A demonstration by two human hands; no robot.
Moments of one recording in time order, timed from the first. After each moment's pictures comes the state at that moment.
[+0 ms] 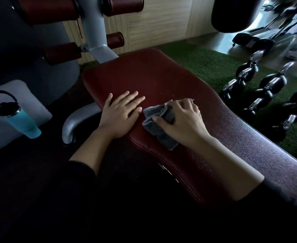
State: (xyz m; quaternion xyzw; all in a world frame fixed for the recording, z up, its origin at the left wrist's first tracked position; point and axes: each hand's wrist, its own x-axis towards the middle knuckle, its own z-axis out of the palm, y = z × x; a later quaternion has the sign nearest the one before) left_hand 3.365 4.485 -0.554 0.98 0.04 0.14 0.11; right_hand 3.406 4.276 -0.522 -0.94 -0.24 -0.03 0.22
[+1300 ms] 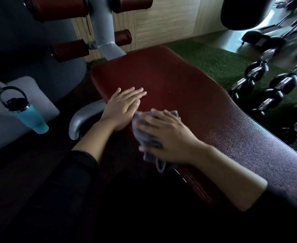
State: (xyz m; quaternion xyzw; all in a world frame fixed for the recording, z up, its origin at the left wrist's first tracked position) left_hand 3.372 4.512 -0.555 0.97 -0.01 0.14 0.18; right_hand 3.383 4.296 -0.543 -0.82 -0.56 -0.05 0.12
